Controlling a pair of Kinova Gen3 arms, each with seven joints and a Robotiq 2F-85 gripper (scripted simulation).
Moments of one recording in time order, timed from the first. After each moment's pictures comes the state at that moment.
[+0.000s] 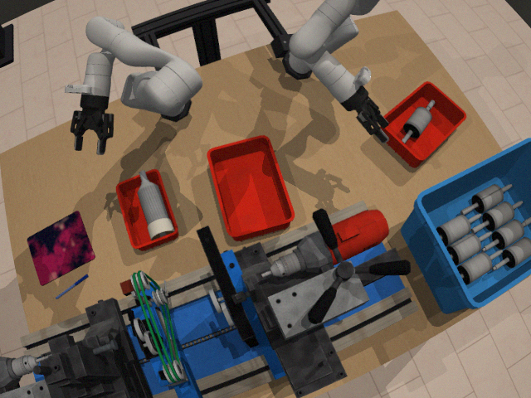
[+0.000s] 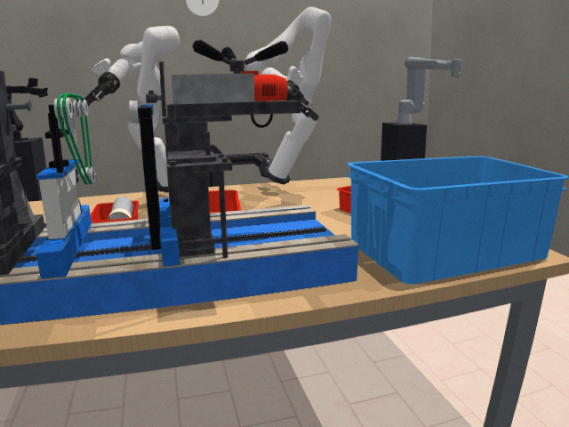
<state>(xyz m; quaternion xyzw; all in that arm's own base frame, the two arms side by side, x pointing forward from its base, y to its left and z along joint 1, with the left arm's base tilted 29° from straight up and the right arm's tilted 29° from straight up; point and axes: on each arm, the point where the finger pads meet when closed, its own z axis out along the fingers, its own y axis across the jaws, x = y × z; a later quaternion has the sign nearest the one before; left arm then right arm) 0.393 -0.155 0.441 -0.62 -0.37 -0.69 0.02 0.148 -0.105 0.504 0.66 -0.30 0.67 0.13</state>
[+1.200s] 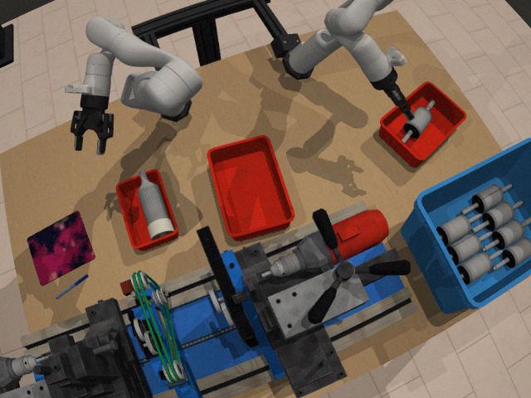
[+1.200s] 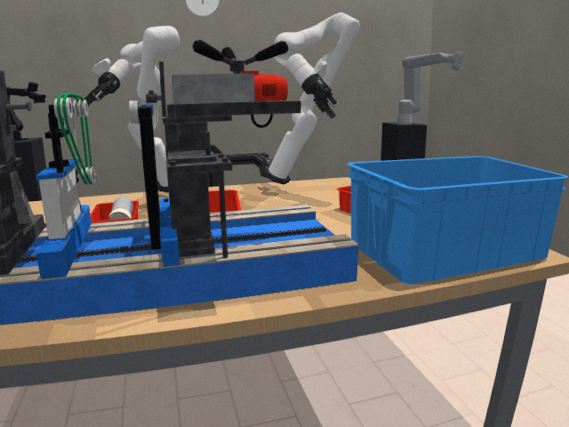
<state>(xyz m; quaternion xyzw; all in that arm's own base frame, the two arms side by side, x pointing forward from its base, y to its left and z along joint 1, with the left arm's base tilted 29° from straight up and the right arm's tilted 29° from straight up) 0.348 -0.066 0.459 -0.61 -0.52 -0.59 0.00 0.148 -0.105 0.504 0.66 -0.30 0.67 0.13</state>
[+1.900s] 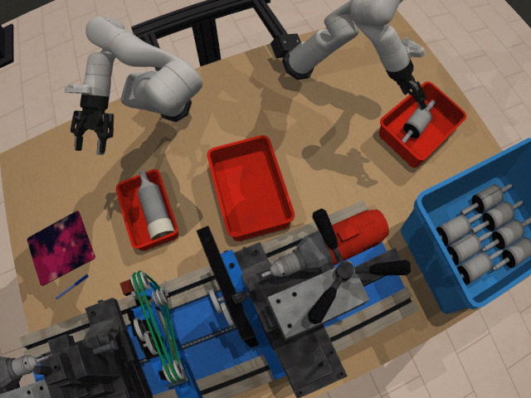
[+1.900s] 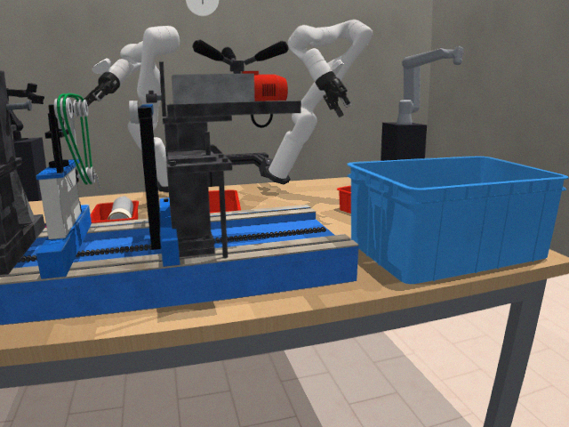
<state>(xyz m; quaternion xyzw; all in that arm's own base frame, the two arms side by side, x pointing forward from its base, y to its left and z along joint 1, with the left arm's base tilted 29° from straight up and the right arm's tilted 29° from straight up) 0.325 -0.018 0.468 -0.60 -0.60 -0.53 -0.01 0.148 -0.105 0.504 0.66 -0.30 0.67 0.13</state>
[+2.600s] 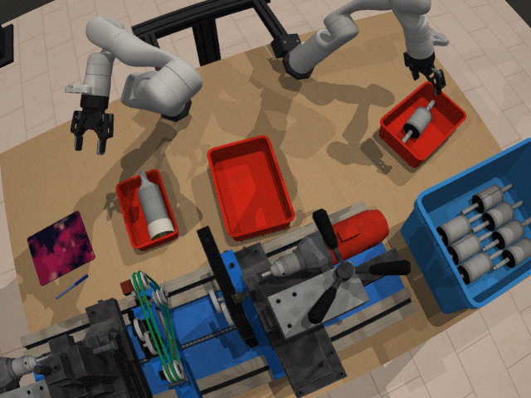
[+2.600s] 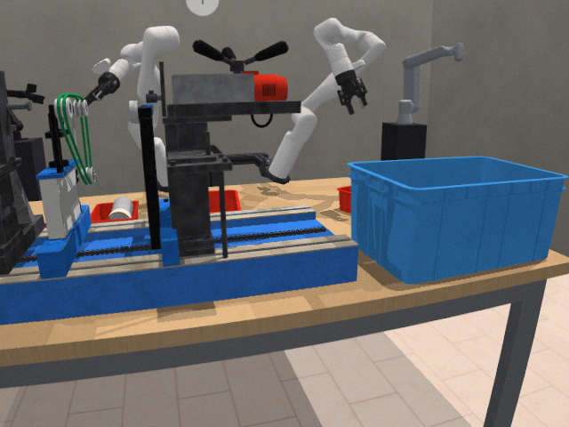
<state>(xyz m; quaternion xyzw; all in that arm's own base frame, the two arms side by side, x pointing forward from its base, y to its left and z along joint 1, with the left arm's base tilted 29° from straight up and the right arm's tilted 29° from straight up) 0.292 0.047 0.481 -0.58 -0.69 -0.44 -0.03 0.148 -0.105 0.504 0.66 -0.30 0.67 0.13</state>
